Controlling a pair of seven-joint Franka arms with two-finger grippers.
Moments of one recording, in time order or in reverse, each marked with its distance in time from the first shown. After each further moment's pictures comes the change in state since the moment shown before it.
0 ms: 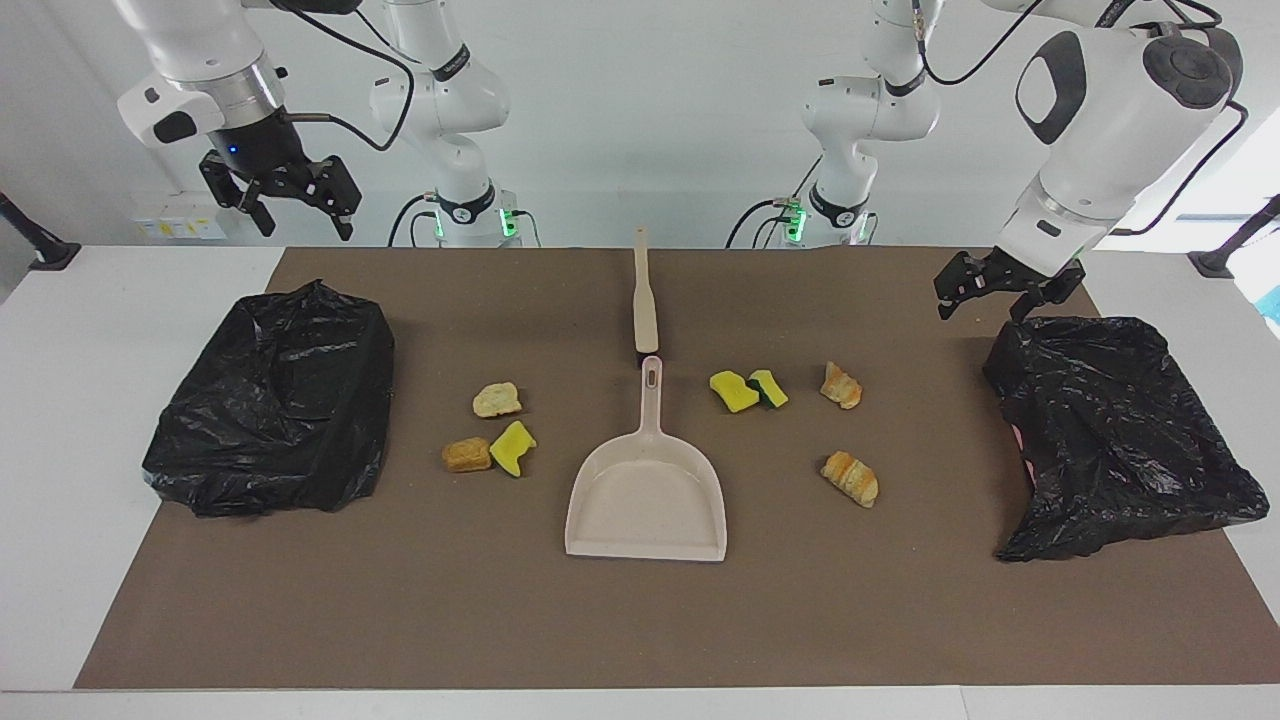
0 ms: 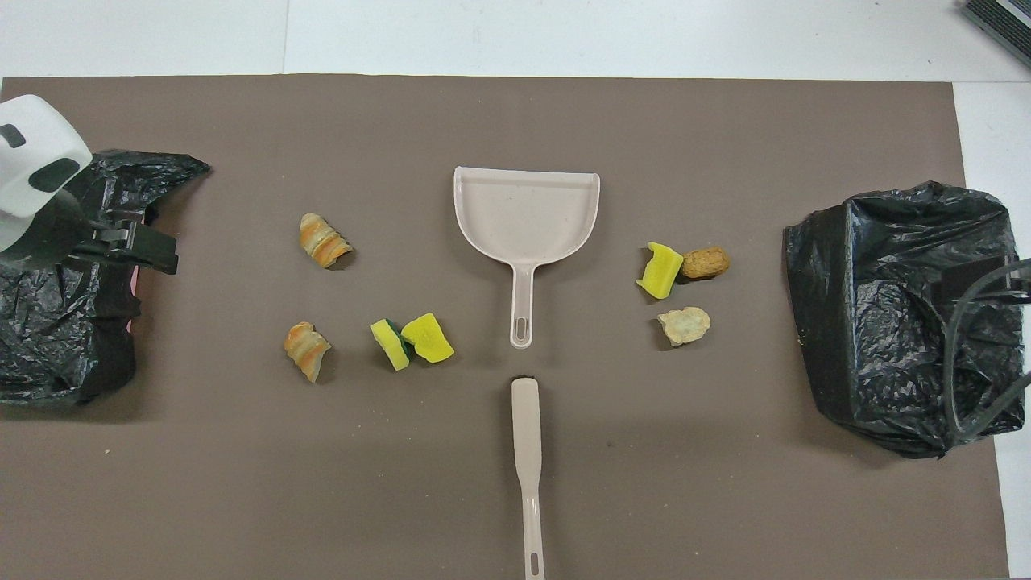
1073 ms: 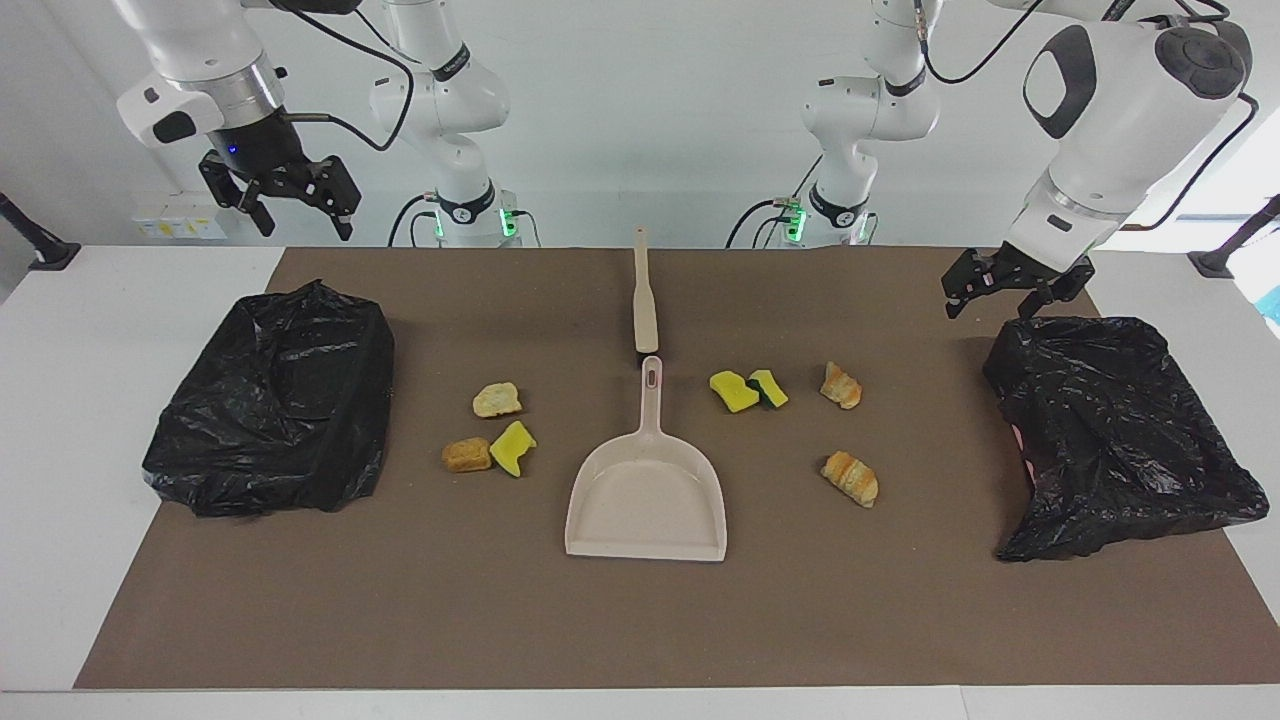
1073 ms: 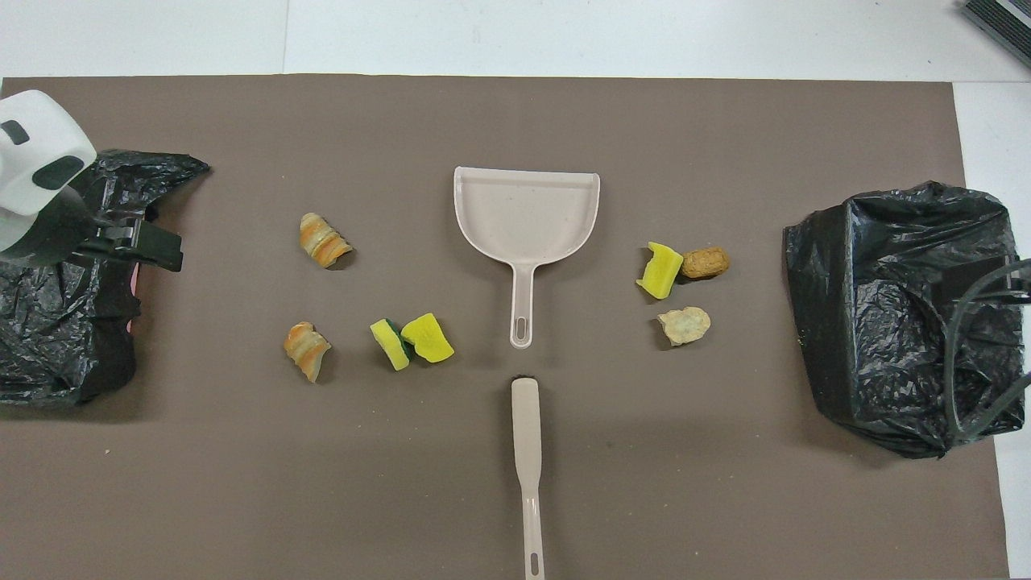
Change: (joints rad) left arm 0.001 -0.001 -0.023 0.014 0.000 -0.003 0.003; right arm 0.000 0.000 -0.001 0.000 0.000 0.000 0.000
